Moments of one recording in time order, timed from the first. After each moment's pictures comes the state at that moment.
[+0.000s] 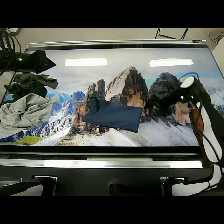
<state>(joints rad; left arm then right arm) -0.03 -1.36 1.74 1.05 -1.21 -1.57 -0.08 -1.65 1.36 -1.01 1.41 1.65</state>
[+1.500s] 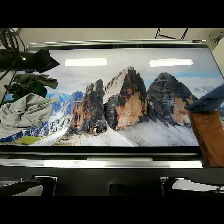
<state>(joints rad) -0.07 -1.36 1.74 1.06 -1.18 -1.59 -0.80 -1.54 1.96 -0.88 1.65 1.66</state>
